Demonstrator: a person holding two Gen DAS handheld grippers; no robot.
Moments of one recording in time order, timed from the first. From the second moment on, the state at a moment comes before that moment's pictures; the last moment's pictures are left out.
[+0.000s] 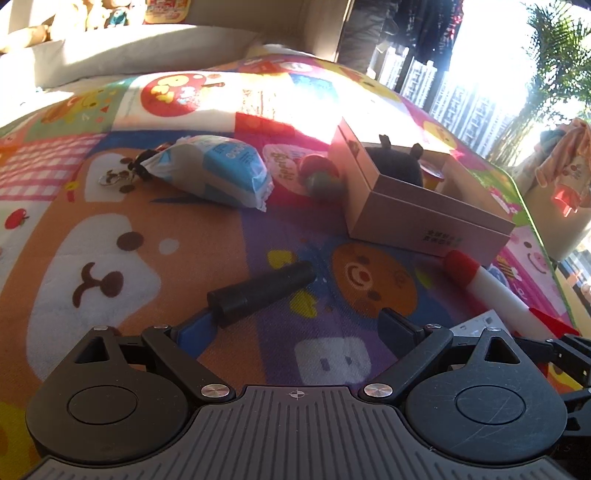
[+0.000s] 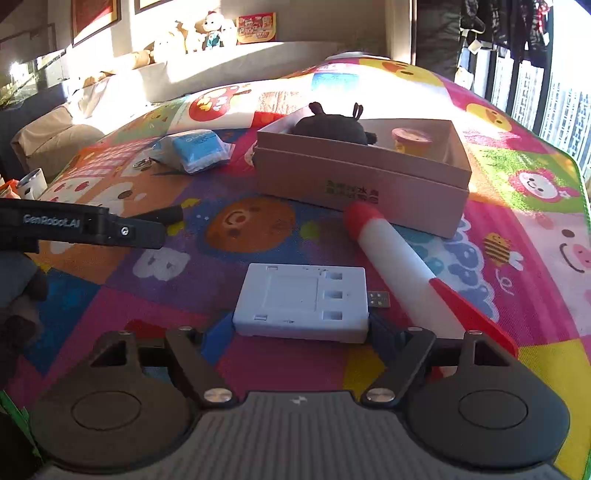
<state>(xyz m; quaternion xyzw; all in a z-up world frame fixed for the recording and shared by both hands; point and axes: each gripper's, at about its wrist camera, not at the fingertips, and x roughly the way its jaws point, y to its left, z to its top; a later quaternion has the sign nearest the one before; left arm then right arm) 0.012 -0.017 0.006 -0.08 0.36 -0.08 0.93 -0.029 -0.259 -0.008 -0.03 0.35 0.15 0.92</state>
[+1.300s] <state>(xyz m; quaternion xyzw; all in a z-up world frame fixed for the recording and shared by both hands) 0.016 -0.053 0.004 0.15 0.32 -0.10 0.93 -0.030 -0.255 -0.019 -0.05 0.34 0.14 0.93</state>
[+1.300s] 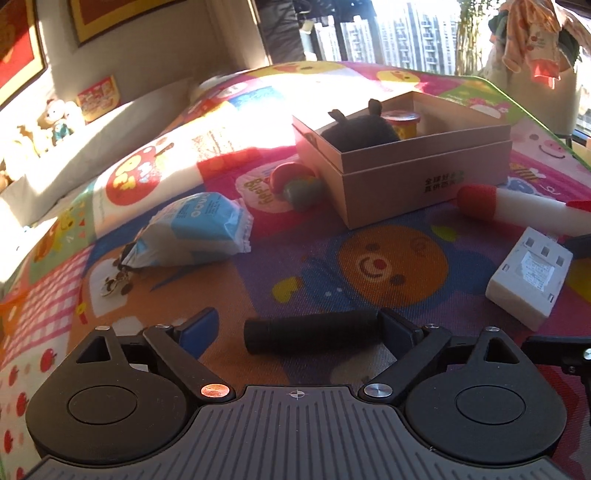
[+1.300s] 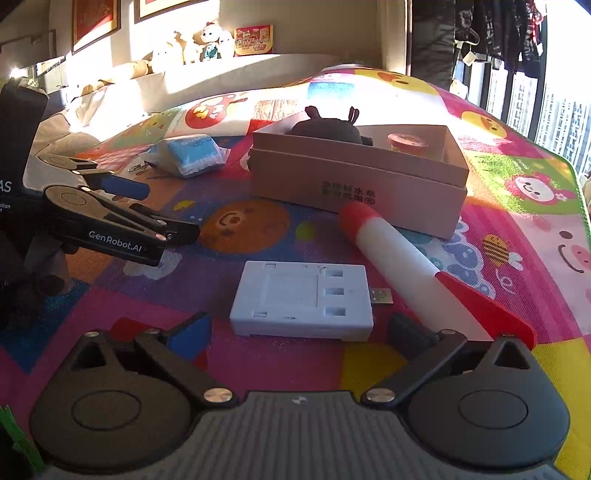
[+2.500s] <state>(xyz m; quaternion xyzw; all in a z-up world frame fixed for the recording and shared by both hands) -0.037 0.001 -0.002 0.02 0.33 -0.14 0.93 -0.003 -0.240 -0.008 -0.13 0.35 0.16 0.92</state>
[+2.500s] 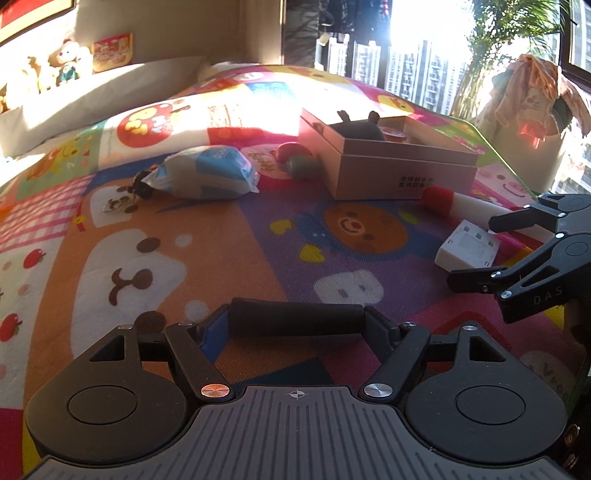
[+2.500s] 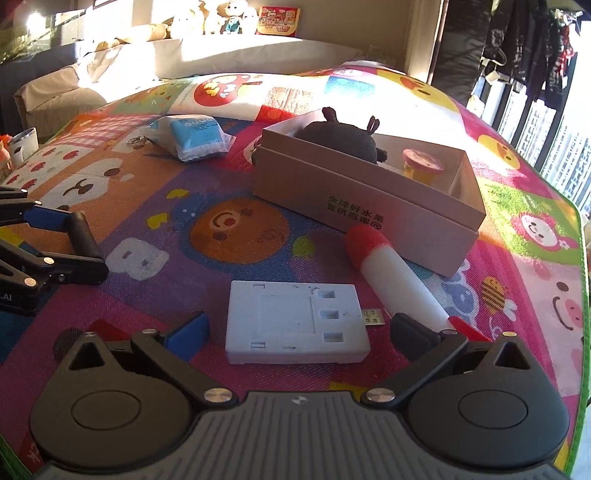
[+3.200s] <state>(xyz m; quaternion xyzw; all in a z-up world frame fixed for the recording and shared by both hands) -0.047 -0.011 0.002 0.05 0.33 -0.13 0.93 -0.019 -0.251 0.005 -0.09 0.36 0.20 0.91</state>
